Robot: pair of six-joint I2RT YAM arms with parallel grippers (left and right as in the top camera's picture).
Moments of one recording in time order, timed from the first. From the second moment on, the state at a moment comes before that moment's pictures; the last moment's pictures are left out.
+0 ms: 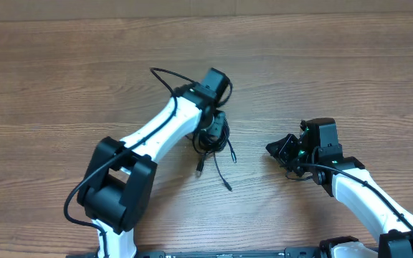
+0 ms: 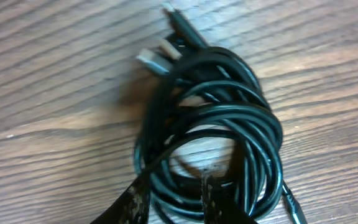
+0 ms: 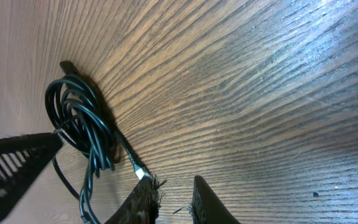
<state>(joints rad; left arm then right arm) -0.54 1.97 1.42 -0.80 0.00 -0.31 0.16 1.35 0.54 -0.19 -0.42 0.88</state>
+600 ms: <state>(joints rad) -0.50 1.98 1.36 -0.80 0.02 -0.27 0.16 1.35 0.54 -0.19 -0.42 0.88</state>
